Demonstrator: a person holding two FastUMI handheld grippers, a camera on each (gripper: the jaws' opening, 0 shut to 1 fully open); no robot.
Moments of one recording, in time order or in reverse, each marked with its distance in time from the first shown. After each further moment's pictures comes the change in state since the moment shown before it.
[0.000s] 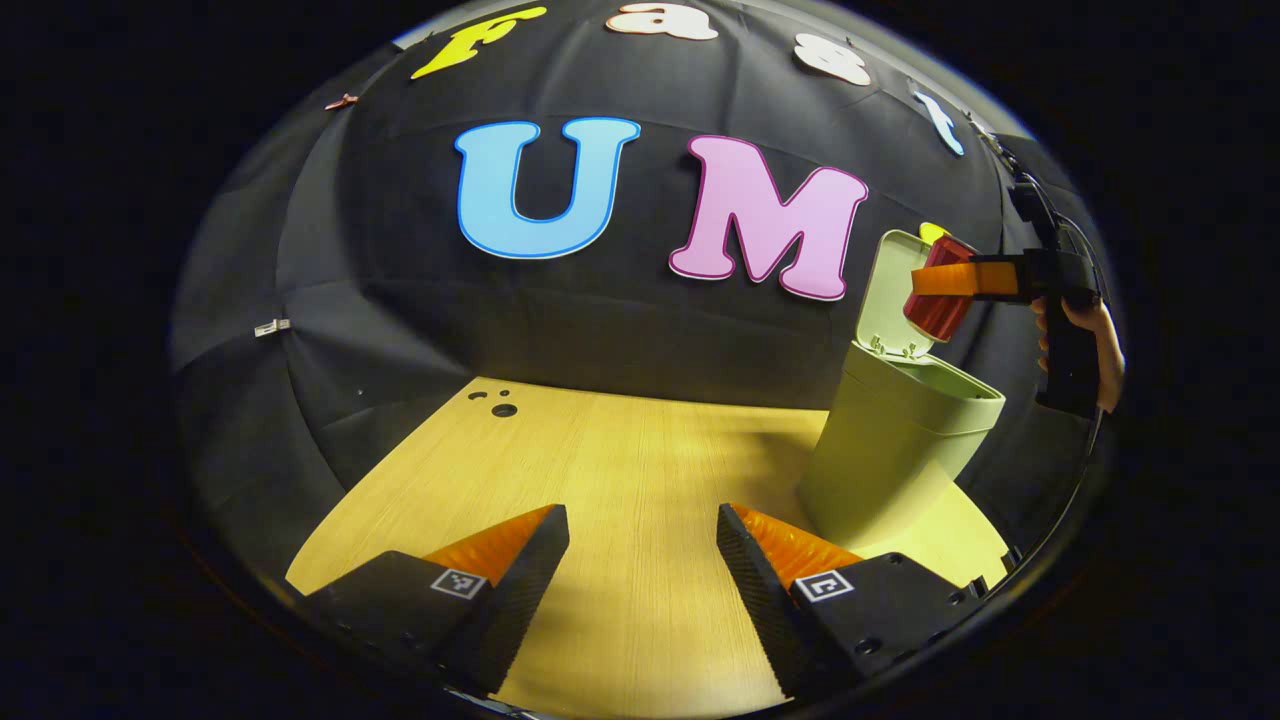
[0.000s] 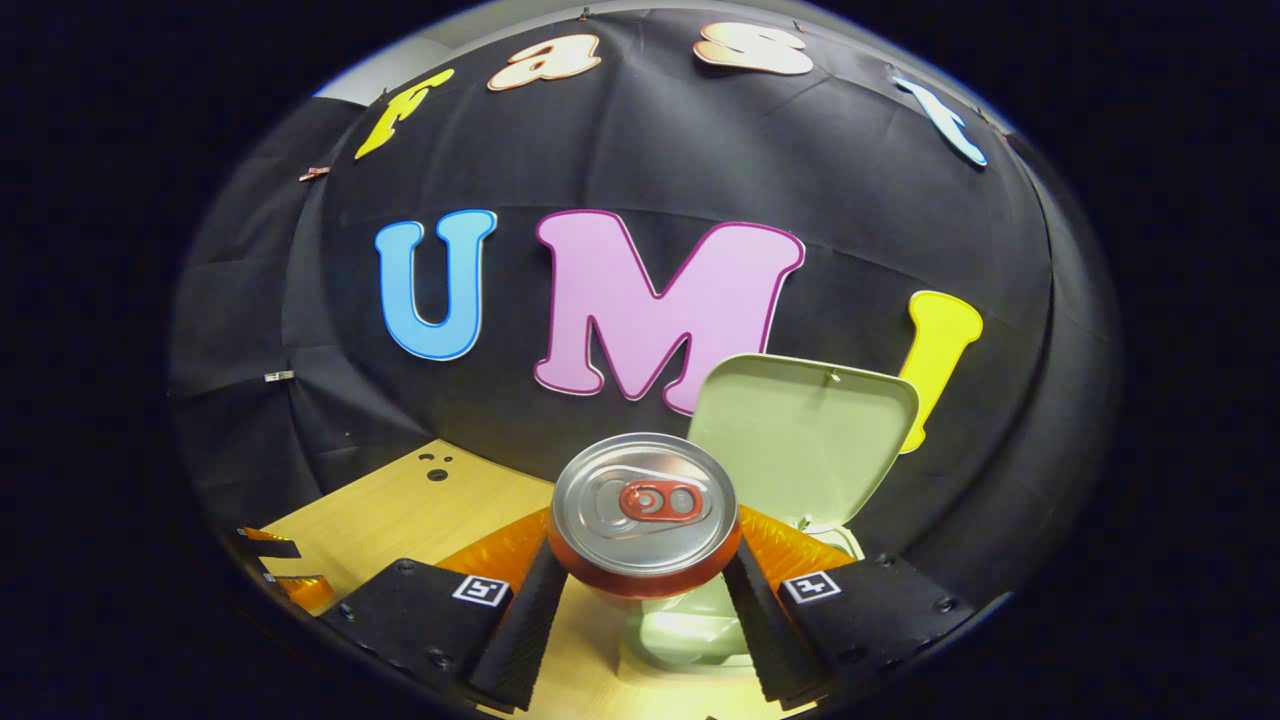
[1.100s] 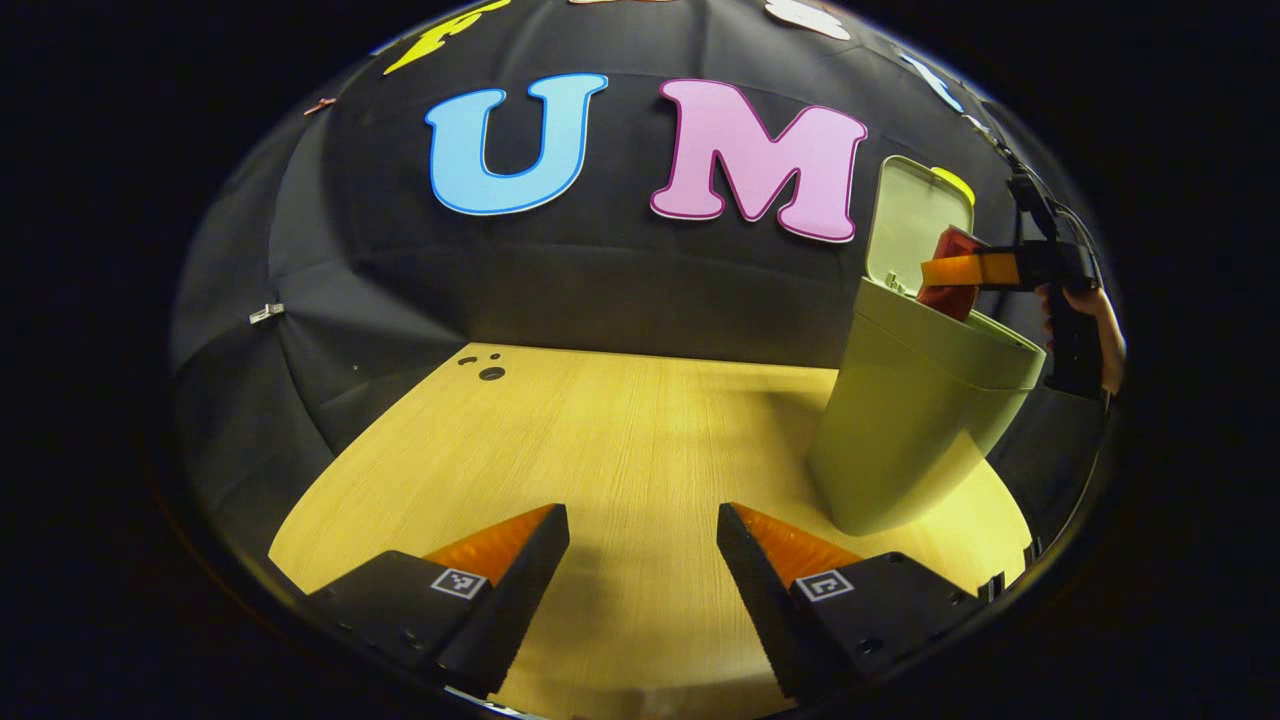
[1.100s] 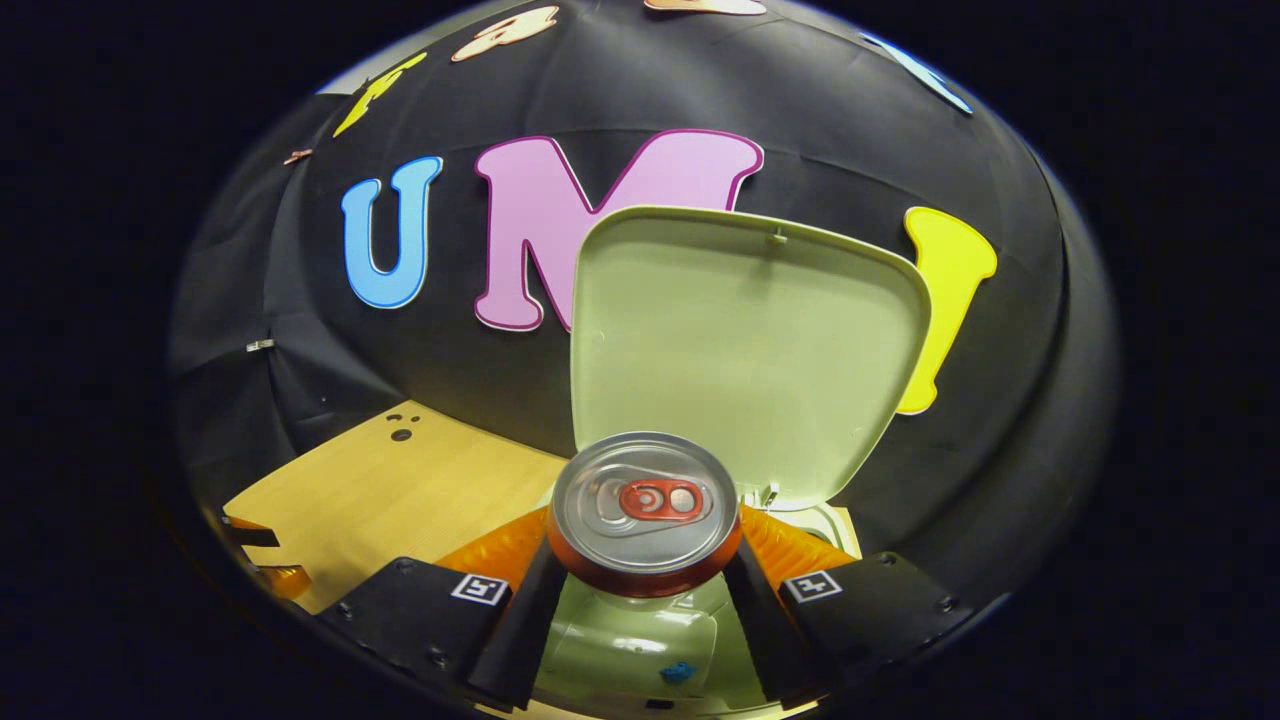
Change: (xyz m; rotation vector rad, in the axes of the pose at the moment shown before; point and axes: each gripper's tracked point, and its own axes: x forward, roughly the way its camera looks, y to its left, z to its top) left arm 0.045 -0.037 -0.043 0.033 0.106 0.062; right arm 0.056 -0.065 -0.078 -0.008 0.111 0.002
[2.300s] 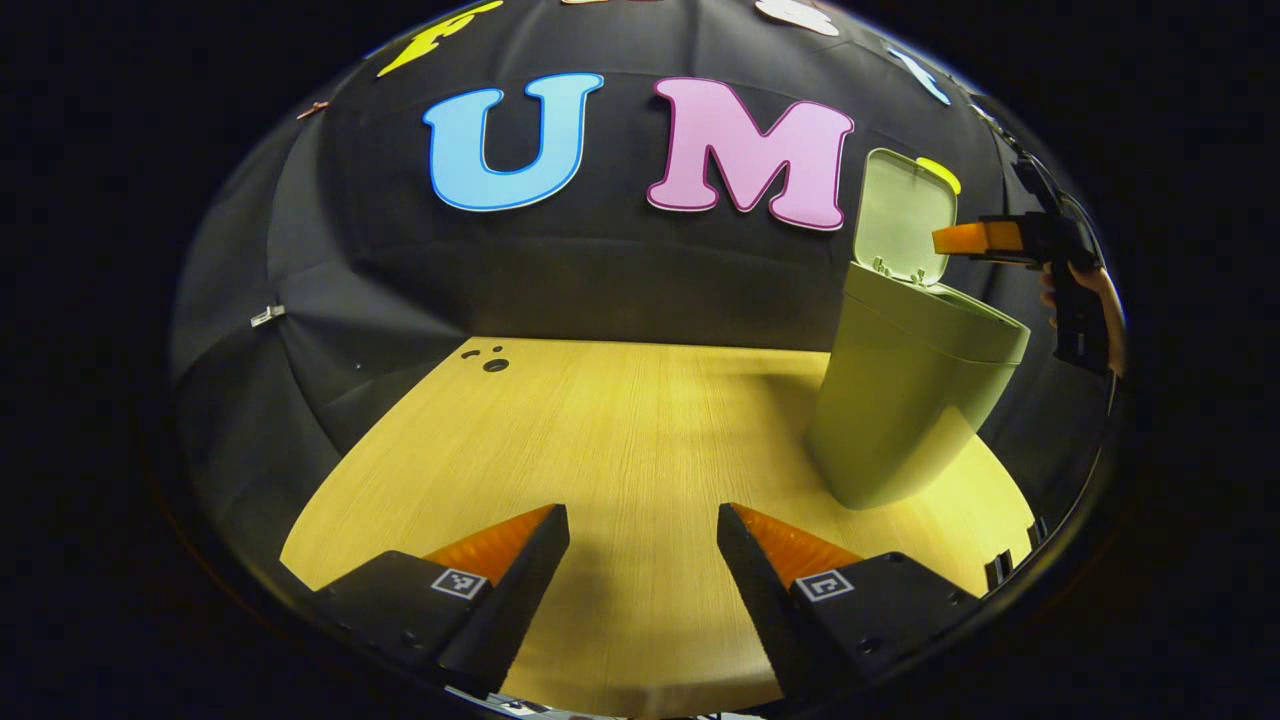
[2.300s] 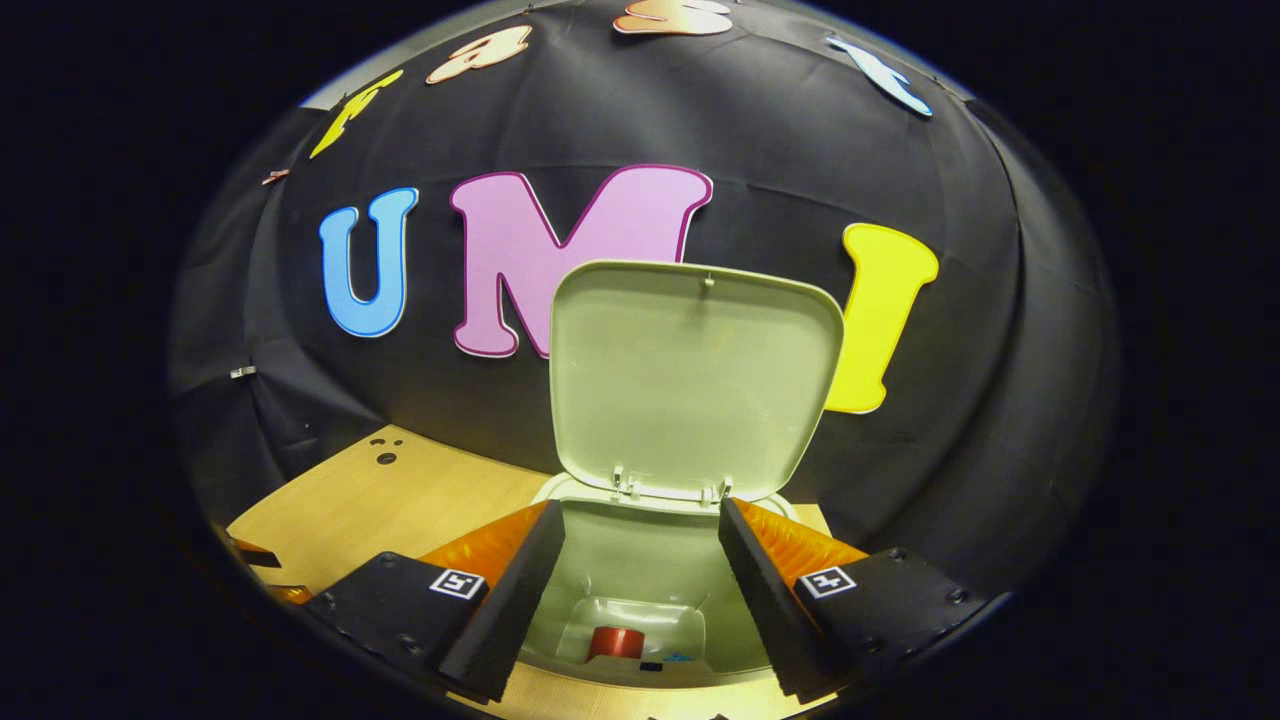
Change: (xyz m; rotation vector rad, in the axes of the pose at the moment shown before) left arm -0.027 0.010 -0.015 0.018 0.022 -0.022; right arm -0.052 -0.012 0.030 0.053 -0.079 -0.085
